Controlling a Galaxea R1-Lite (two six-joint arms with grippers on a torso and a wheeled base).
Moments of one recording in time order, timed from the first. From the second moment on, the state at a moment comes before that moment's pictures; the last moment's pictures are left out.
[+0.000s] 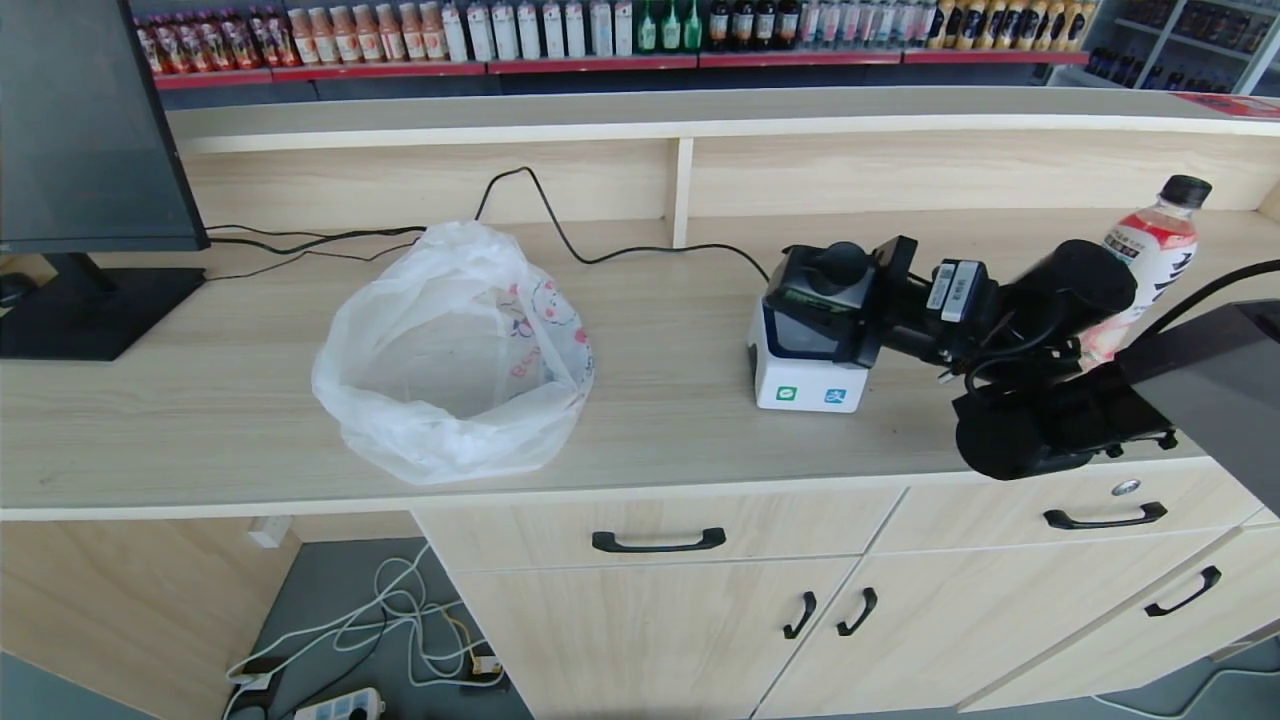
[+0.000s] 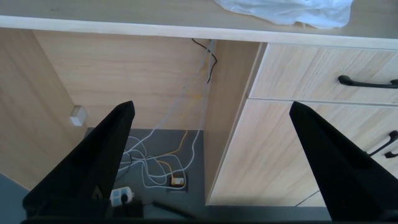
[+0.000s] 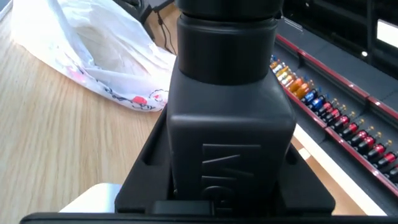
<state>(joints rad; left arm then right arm) 0.00 0.00 0.00 -0.01 0.00 0.00 0.20 2.21 -1.31 -1.57 1.07 -0.47</state>
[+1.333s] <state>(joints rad) 0.00 0.00 0.00 -0.01 0.00 0.00 0.55 1.78 -0.69 -1.57 0.01 -0.13</state>
